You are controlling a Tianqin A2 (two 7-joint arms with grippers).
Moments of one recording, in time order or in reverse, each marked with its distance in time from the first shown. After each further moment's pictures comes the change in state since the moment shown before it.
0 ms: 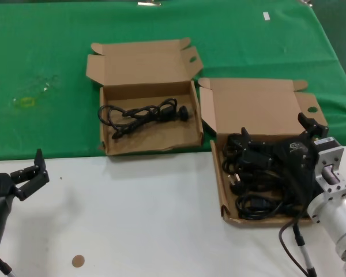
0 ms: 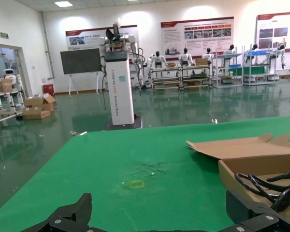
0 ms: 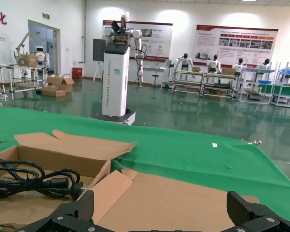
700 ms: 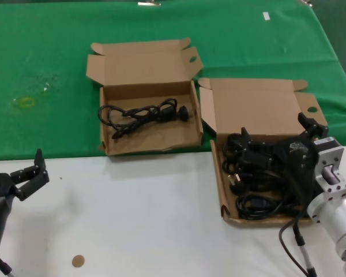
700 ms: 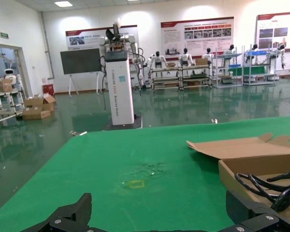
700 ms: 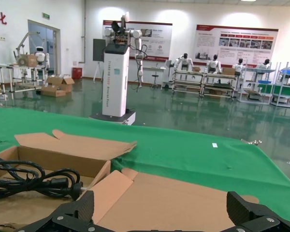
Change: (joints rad) left arm 0.000 0.000 0.000 0.000 0.000 0.000 0.000; right arm 0.000 0.000 0.000 0.000 0.000 0.000 0.000
